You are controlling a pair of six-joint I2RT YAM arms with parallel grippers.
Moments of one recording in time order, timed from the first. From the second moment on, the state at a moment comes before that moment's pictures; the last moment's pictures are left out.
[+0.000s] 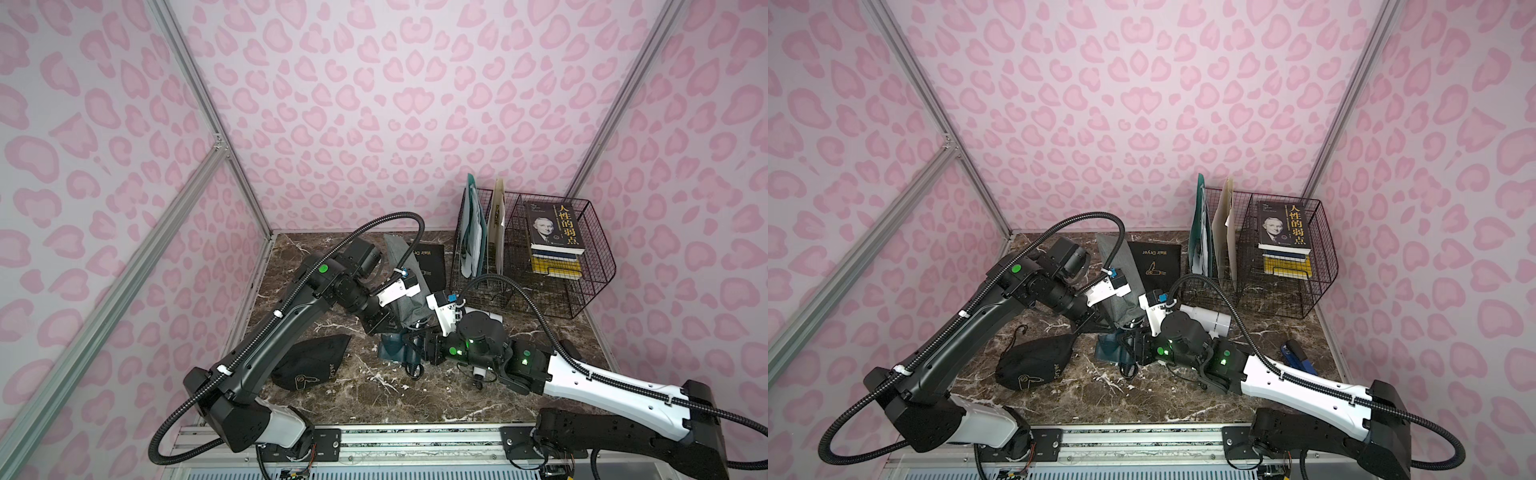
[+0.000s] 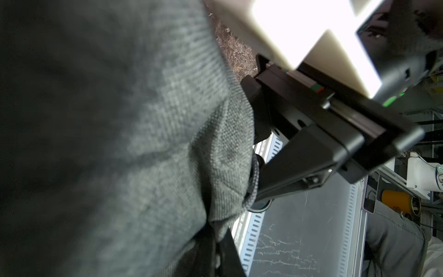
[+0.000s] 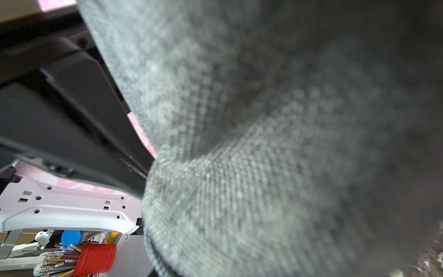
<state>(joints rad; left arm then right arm) -0.65 1.45 1.63 -1.39 0.58 0.33 1.07 1.11 0.84 -0.13 -0.04 0.78</state>
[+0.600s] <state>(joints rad) -0.65 1.44 1.67 -1.43 0.64 0.35 1.09 1.18 0.91 -0.20 -0.09 0.76</state>
